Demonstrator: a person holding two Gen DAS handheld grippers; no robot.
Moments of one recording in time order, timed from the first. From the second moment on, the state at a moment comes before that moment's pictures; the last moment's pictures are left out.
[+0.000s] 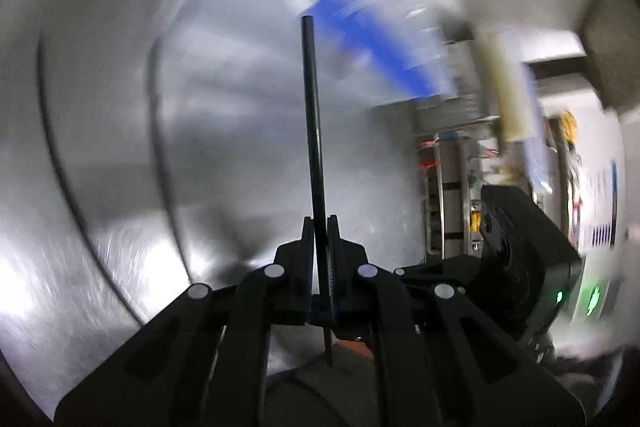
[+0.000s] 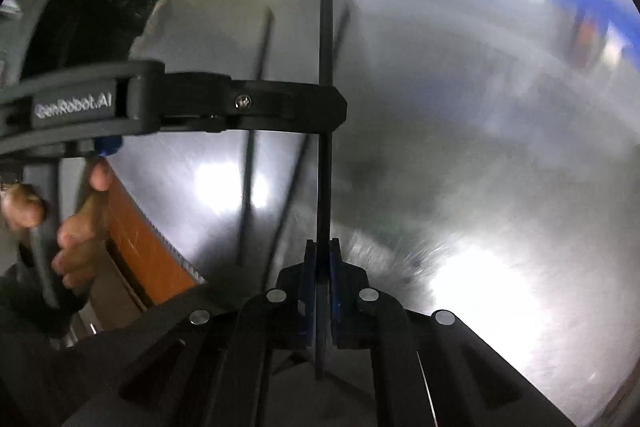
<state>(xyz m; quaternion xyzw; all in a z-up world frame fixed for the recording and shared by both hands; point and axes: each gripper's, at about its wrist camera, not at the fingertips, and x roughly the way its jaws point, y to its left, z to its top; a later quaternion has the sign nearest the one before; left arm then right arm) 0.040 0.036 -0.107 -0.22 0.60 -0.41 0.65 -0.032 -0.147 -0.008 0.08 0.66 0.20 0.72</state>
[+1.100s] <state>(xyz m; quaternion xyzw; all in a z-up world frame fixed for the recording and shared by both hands) 0.315 -0.135 -0.177 -0.07 0.75 -0.27 0.60 0.239 -0.272 -0.119 0.13 0.77 0.06 0.62</state>
